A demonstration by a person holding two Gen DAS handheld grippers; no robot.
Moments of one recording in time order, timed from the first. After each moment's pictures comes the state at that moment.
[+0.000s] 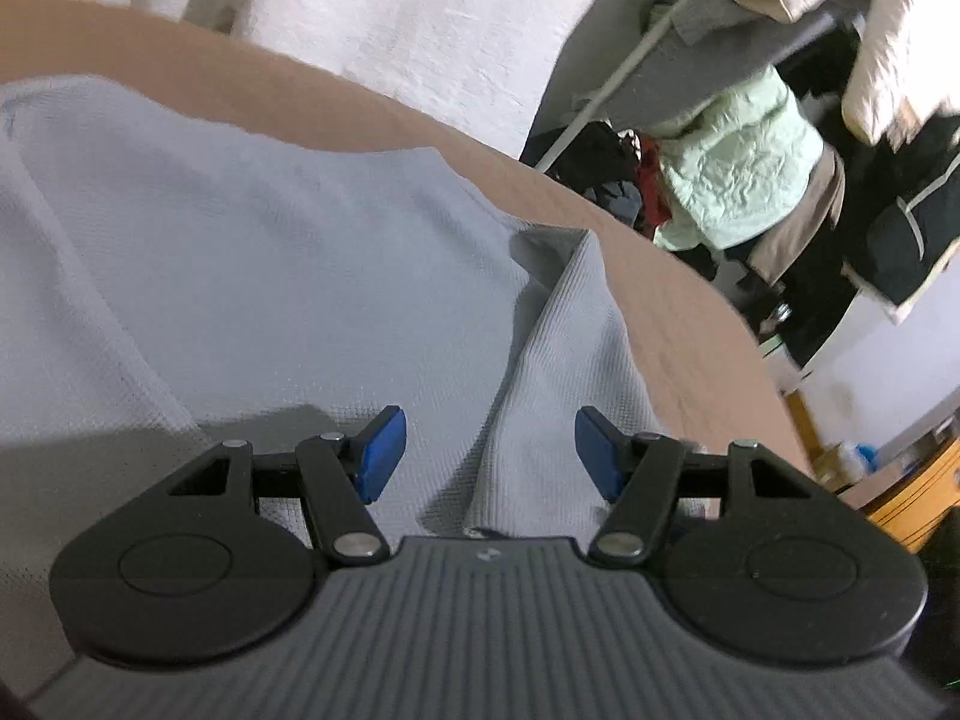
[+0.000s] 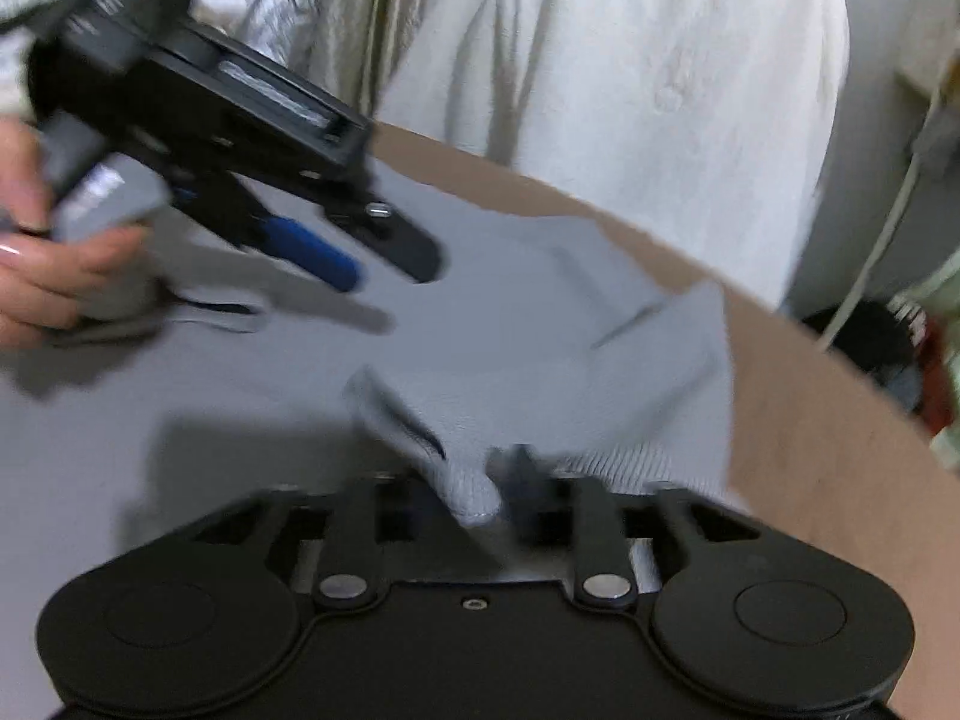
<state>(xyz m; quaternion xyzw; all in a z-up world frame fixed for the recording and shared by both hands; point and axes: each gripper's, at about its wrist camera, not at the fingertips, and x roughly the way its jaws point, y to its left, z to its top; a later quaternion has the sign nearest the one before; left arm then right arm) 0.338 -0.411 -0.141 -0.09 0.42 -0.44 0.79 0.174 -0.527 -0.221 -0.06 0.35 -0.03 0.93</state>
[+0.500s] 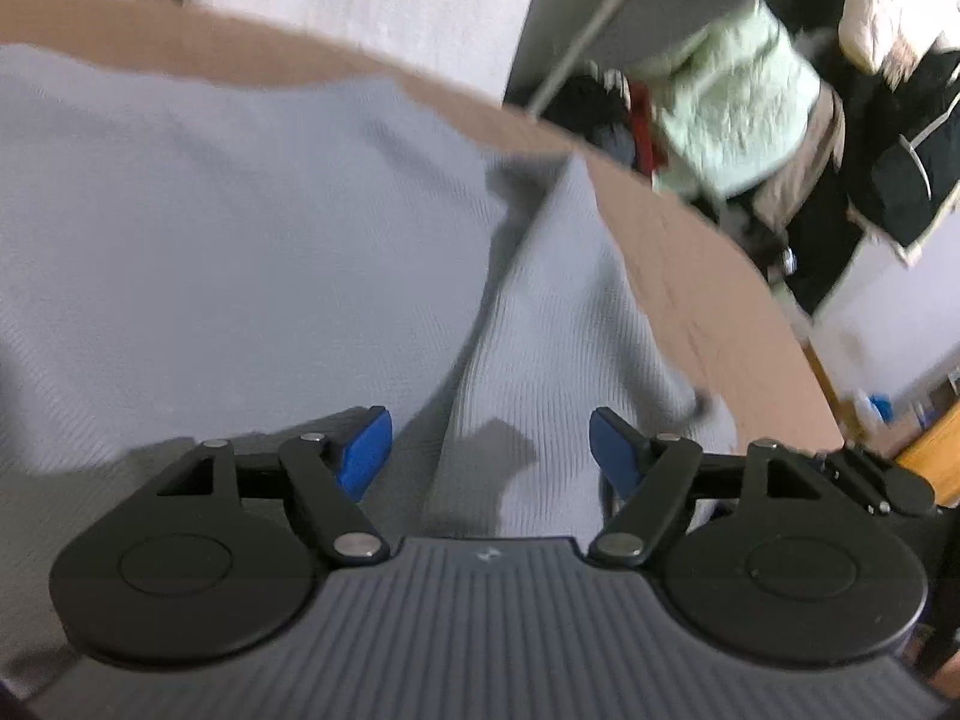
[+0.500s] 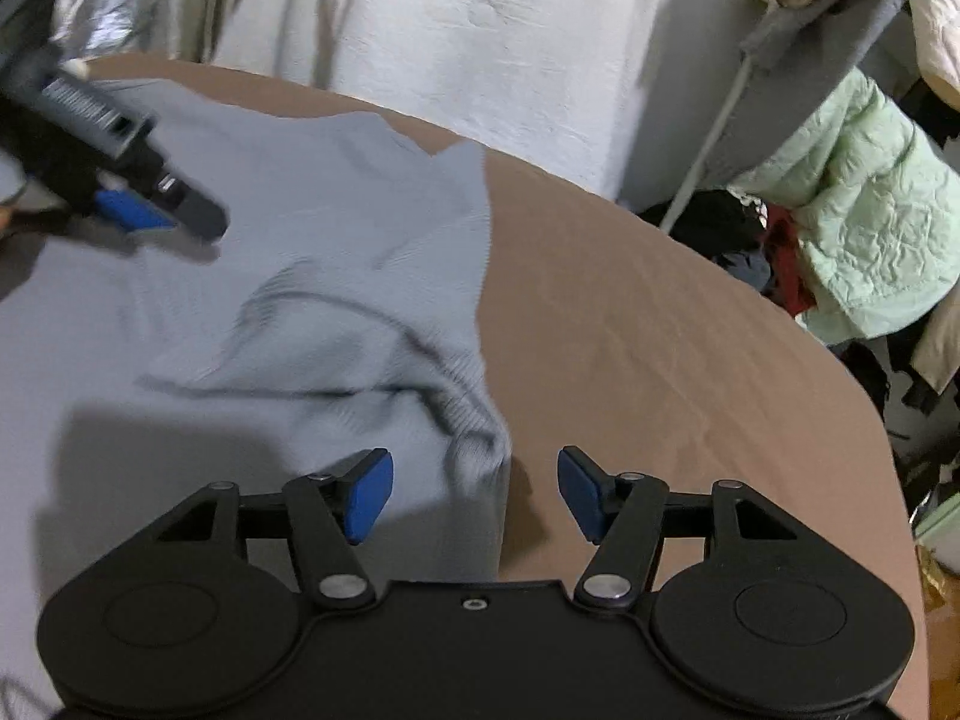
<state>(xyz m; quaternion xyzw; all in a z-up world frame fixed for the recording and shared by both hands) 0.331 -0.466 -0.175 -0.04 0.43 -0.47 0.77 0.142 -0.585 -0.236 -0.07 0.39 -0.20 0.89</state>
